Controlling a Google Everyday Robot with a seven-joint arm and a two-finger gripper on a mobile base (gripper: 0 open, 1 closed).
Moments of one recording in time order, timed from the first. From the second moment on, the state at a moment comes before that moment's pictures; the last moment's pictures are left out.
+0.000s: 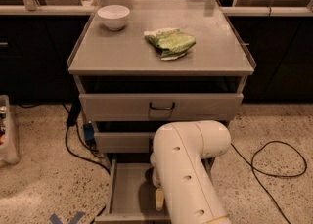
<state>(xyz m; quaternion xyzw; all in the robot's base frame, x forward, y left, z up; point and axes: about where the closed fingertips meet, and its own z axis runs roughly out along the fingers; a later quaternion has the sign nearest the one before) 0.548 -0.012 0.147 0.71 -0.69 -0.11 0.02</state>
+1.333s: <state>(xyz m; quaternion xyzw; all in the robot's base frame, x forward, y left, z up) 0.552 -0.036 0.134 0.66 -0.74 0.02 0.08</state>
